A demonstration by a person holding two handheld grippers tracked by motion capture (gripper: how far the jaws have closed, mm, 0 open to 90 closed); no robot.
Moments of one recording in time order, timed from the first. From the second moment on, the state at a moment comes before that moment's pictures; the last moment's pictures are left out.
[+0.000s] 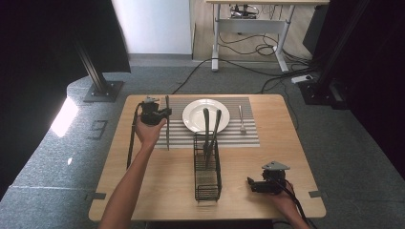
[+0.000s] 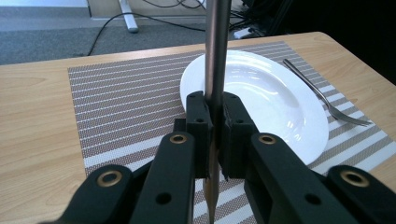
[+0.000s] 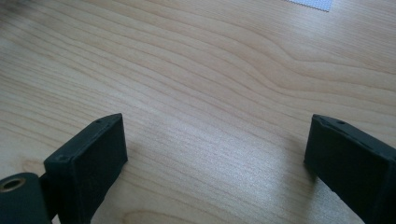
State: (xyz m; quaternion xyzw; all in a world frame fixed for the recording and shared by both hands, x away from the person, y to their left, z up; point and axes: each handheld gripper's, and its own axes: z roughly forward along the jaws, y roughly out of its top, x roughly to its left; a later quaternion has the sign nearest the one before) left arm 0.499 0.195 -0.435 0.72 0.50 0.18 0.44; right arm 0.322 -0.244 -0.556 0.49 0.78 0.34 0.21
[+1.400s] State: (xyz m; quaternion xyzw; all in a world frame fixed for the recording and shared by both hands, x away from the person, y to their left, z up) left arm 0.567 0.186 -0.525 0.73 0.58 0.12 0.34; right arm 0.321 -0.244 -0.556 0.48 0.78 0.34 0.21
